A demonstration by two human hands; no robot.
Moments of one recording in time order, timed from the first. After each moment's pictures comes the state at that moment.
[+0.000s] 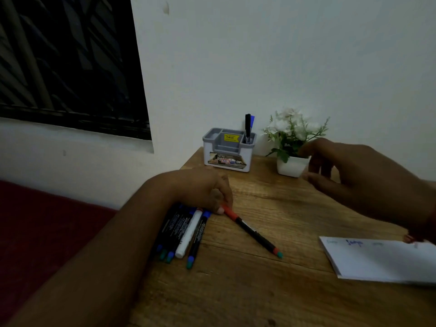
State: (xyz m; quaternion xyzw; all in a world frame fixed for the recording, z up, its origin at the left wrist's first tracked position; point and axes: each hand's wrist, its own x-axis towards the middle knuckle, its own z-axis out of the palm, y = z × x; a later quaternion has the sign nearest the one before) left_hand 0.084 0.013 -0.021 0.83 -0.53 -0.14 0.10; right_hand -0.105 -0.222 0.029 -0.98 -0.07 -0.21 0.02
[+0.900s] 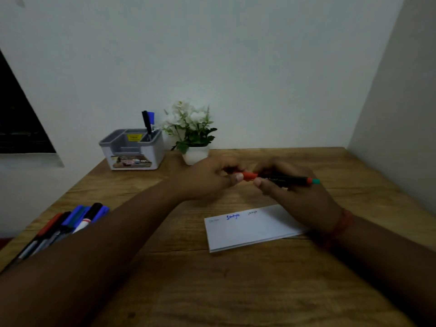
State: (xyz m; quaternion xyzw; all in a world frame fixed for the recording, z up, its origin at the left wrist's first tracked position) left_hand -0.019 -0.184 -0.023 0.73 -0.60 -0.10 0.31; right_hand -0.188 -0.331 -0.047 -0.89 0.01 -0.32 0.32
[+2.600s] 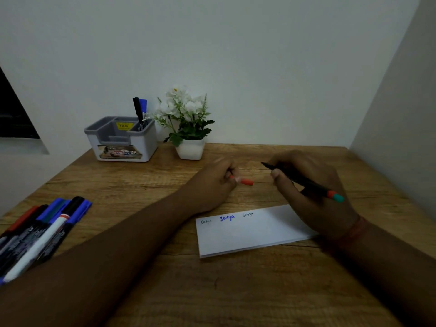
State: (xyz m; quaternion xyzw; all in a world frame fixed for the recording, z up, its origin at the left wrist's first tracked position) left_hand -0.015 -0.210 -0.074 0.77 -0.52 -0.02 0.35; right_hand -0.191 -0.347 -0.047 -0.89 -0.03 -0.41 0.18
